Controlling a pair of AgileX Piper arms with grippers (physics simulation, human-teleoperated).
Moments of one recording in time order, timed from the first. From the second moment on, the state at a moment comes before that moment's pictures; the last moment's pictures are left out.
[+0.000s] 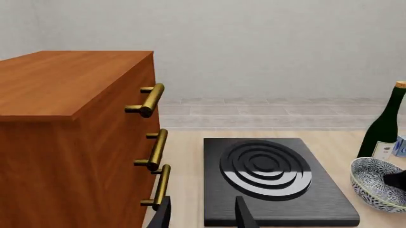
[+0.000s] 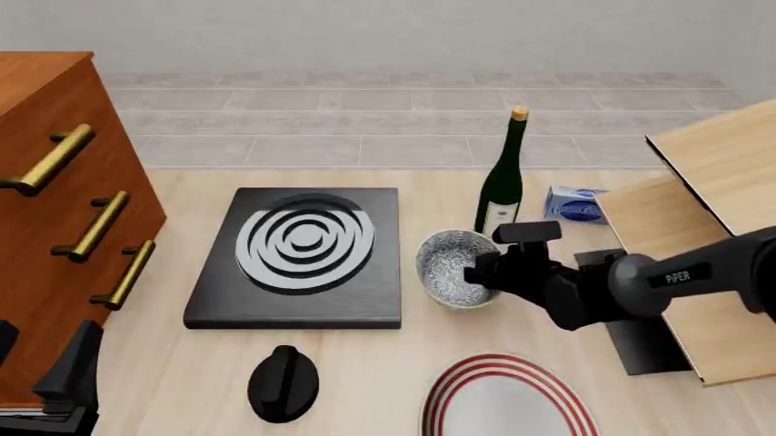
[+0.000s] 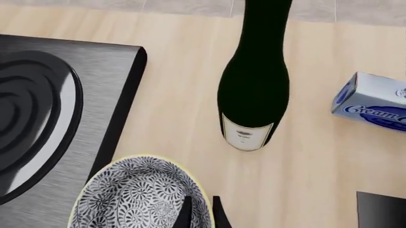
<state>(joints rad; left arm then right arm) 0.00 0.01 0.00 0.00 0.00 0.31 1.91 -0.78 -0.41 0.13</state>
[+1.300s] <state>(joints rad) 0.00 0.01 0.00 0.00 0.00 0.40 1.55 -0.75 -0.21 0.14</state>
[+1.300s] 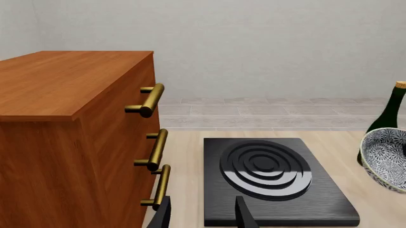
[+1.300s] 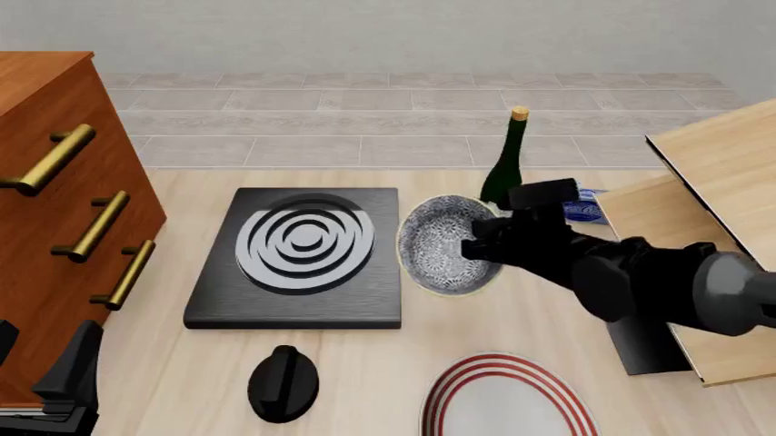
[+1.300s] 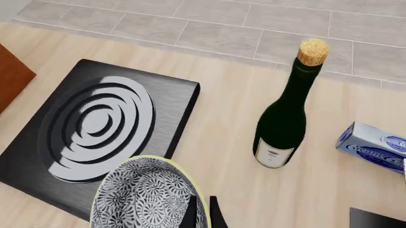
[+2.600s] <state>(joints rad) 0.00 0.01 0.00 0.00 0.00 0.64 1.97 -1.49 0.13 0.31</state>
